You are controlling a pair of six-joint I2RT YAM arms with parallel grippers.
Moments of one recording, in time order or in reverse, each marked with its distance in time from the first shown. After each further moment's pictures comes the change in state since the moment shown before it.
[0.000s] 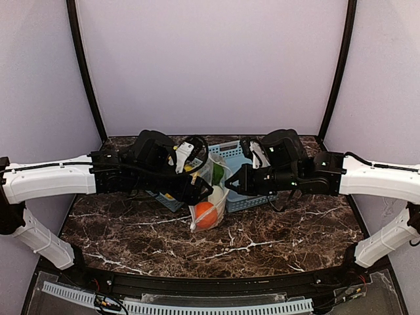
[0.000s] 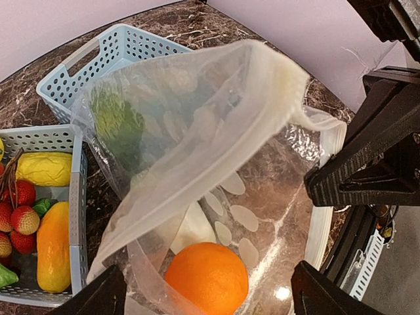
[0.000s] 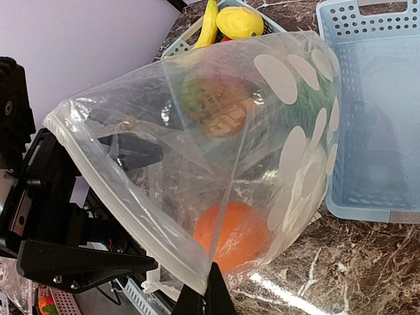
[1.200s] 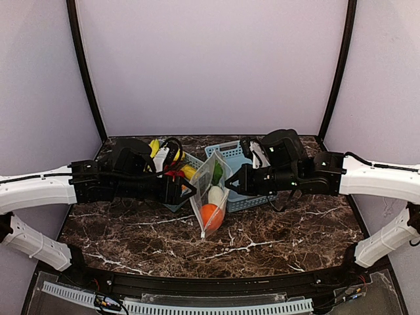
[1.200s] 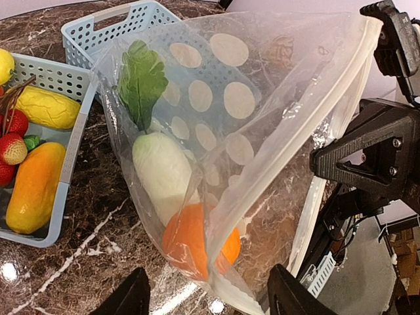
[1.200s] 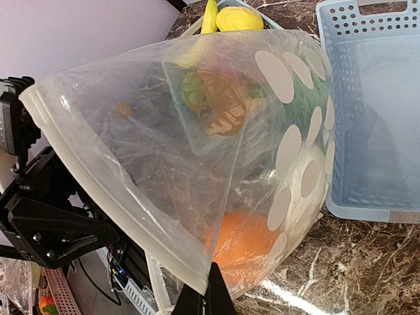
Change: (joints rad) left arm 0.024 -0.183 -0.170 0.037 0.046 -0.287; right arm 0.000 0.000 0.000 0.001 0.000 0.001
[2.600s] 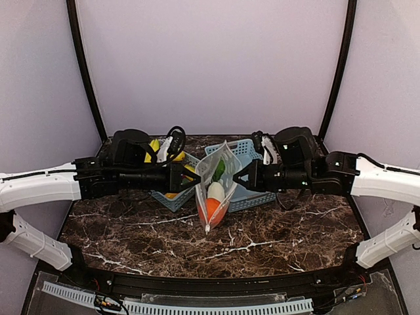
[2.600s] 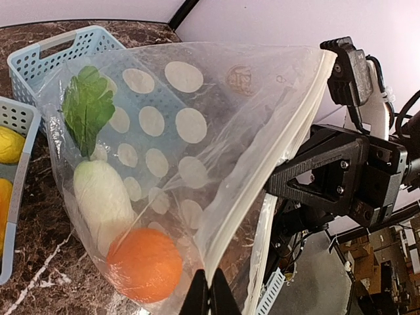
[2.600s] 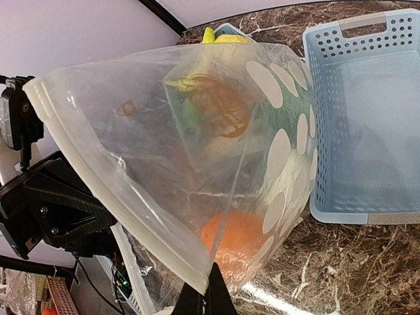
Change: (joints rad) left arm 0.037 0.034 0.026 0.182 0.180 -0.064; right arm -0.007 -0.097 -0.022 -0.009 0.059 0.005
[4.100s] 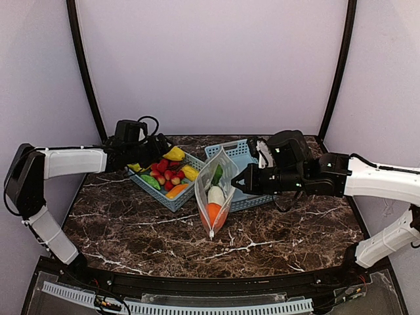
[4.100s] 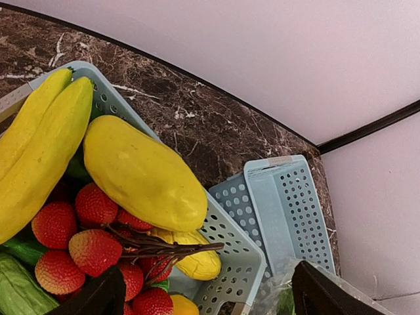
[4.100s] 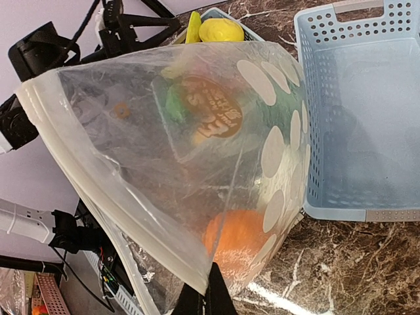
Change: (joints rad) left arm 0.506 0.333 0.044 0.213 -0.084 -0.118; right arm -0.006 0.054 -0.011 -0.002 -0.010 -0.010
